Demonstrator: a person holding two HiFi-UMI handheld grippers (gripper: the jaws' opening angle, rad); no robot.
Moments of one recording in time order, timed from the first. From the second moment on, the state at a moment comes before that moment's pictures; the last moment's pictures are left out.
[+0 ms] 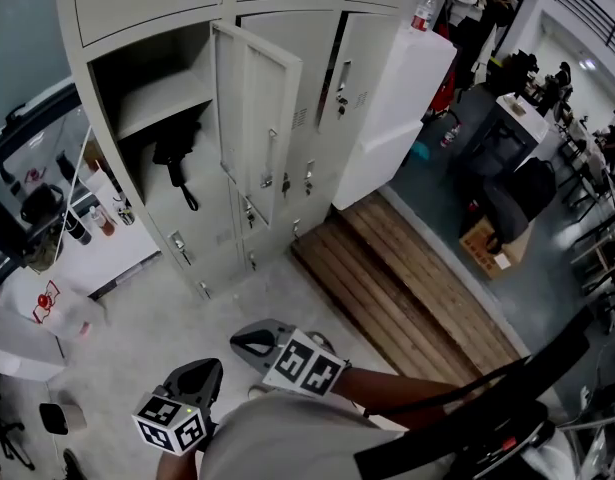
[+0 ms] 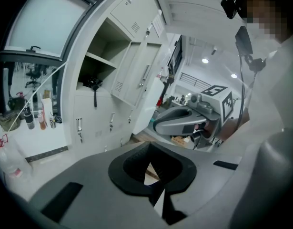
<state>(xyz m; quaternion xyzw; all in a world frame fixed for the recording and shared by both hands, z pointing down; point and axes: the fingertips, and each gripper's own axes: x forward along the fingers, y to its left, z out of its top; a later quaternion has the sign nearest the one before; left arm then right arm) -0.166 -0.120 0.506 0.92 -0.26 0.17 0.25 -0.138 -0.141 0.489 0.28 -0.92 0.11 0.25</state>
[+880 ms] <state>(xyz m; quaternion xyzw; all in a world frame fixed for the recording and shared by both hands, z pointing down) -0.184 -0.121 0.514 0.91 -0.27 0.17 0.25 -0.161 -0.145 0.491 0.27 -0.92 0.11 0.26</state>
